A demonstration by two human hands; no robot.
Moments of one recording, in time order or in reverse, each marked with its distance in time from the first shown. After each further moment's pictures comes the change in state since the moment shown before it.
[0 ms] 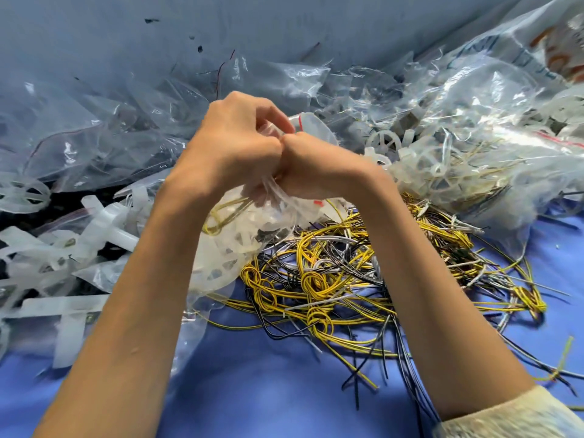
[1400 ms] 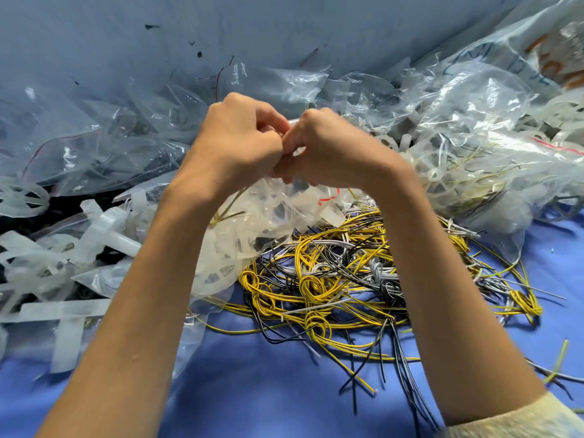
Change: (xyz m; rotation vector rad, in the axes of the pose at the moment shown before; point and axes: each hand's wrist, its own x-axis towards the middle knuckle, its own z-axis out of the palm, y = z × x) left_hand -0.002 0.006 0.001 -0.113 0.017 -0.021; right_hand -0.022 -0.002 -0.027 0.184 0.167 -0.015
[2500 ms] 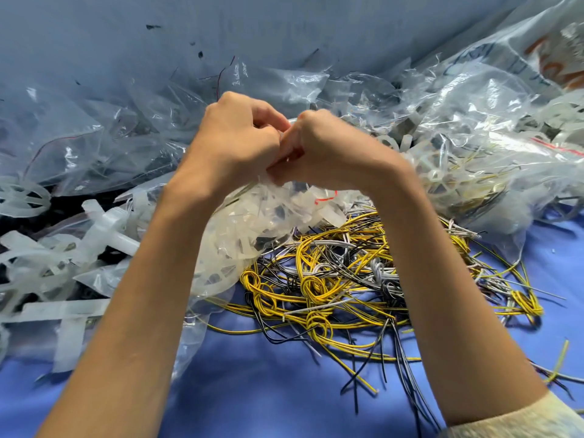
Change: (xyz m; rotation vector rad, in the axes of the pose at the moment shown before) left_hand 0.000 0.000 -0.002 -0.031 0.021 -0.009; right_hand 0.001 -0.003 0.003 -0.025 0.004 -0.039
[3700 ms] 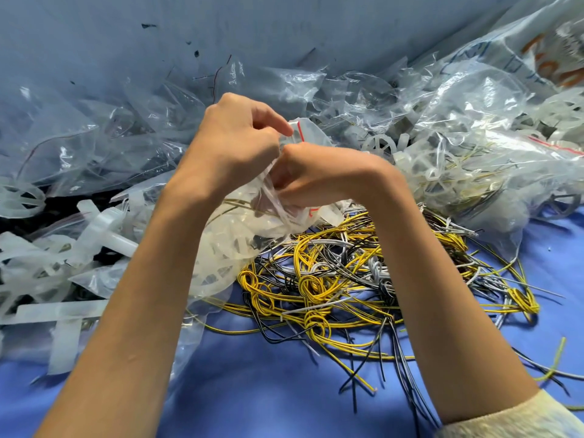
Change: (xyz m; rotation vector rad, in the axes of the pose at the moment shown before) left_hand 0.003 -0.004 0.003 0.063 0.014 0.035; right_hand 0.001 -0.003 0.009 -0.119 -0.330 0.071
